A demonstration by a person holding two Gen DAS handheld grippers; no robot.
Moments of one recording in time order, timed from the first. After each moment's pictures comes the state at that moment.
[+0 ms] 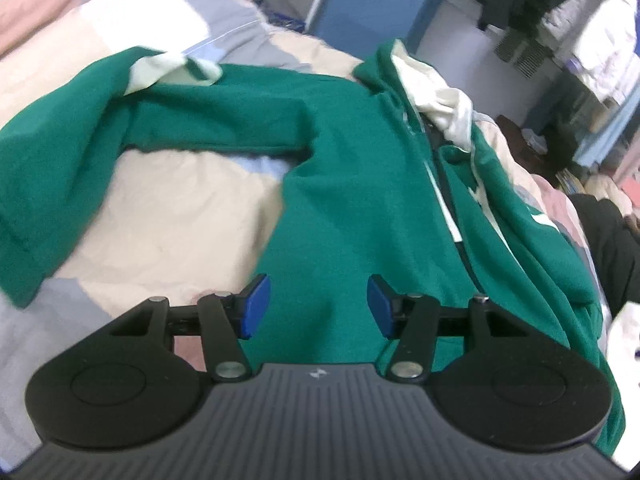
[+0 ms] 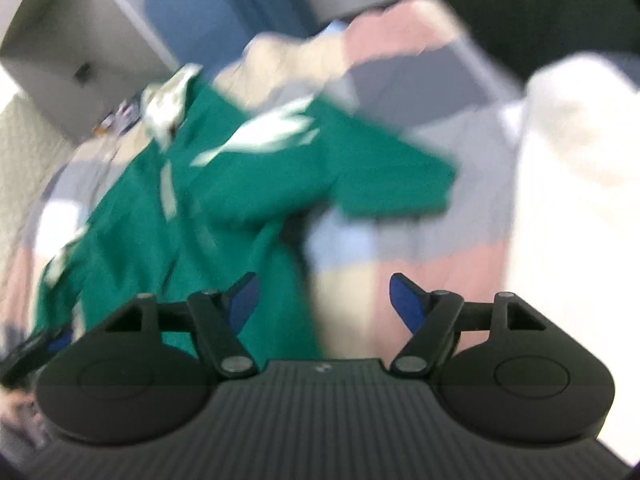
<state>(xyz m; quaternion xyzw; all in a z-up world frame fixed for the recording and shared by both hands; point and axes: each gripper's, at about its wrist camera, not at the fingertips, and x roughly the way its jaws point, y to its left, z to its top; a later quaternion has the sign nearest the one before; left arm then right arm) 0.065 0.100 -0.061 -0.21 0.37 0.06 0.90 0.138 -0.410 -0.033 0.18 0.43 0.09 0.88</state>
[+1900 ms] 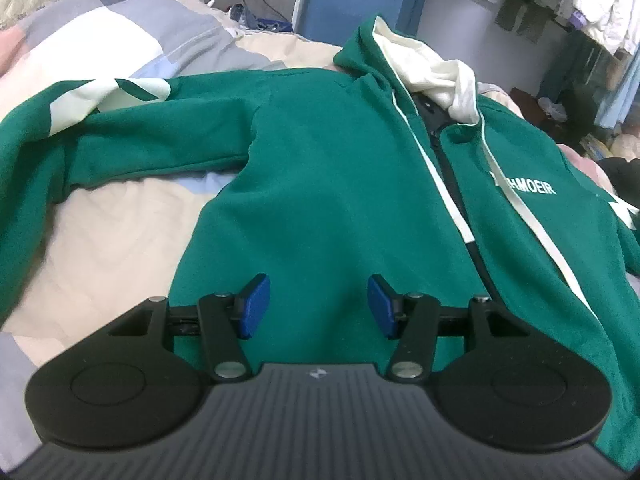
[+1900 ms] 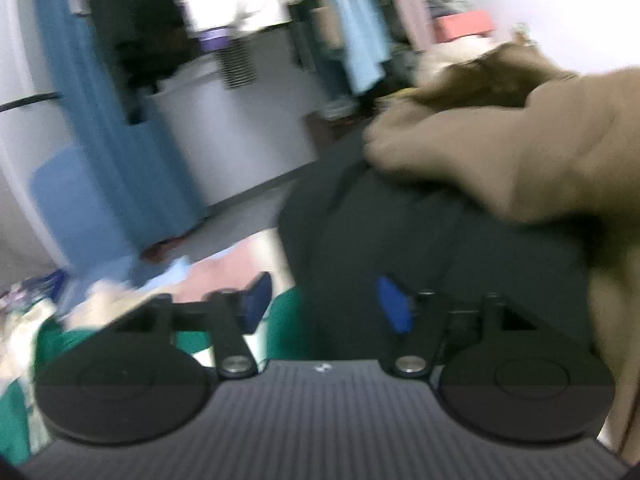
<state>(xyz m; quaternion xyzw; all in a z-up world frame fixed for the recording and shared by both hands) 0.136 0.050 -0.085 -0.14 0.38 0.09 0.91 0.311 -0.566 -0.003 0.19 0.23 -0.07 0.95</state>
